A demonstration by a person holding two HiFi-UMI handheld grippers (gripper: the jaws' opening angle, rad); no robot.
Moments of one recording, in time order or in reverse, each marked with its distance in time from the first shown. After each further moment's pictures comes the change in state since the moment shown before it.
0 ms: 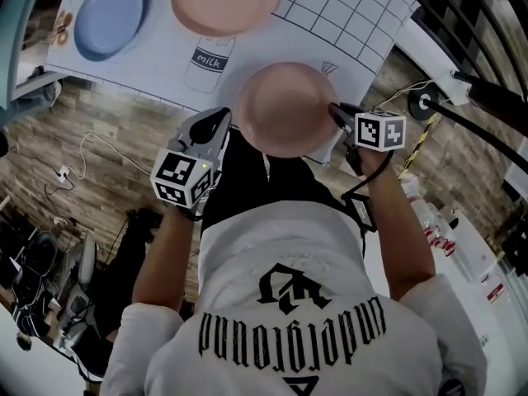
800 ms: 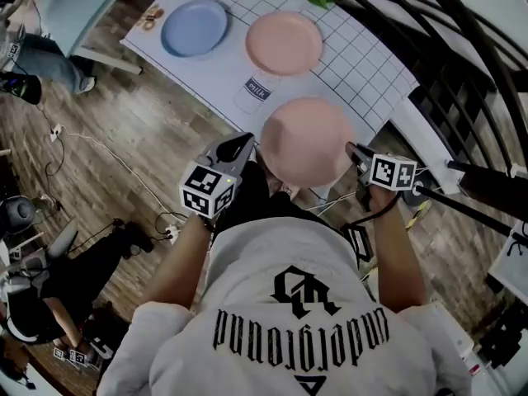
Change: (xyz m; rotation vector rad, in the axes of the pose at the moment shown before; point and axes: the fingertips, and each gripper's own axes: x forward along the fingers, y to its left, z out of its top) left arm -0.093 -0.051 0.034 0.015 -0.231 0.174; right arm -0.086 0.069 0.035 -0.157 -0.145 0.108
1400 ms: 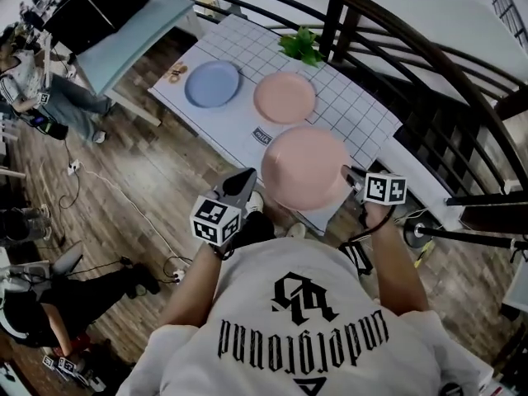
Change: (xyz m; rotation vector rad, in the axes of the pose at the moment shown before) left arm -0.061 -0.038 0.052 0.055 -0.143 0.073; right arm -0.049 0.053 0.042 -0.105 -0.111 0.066
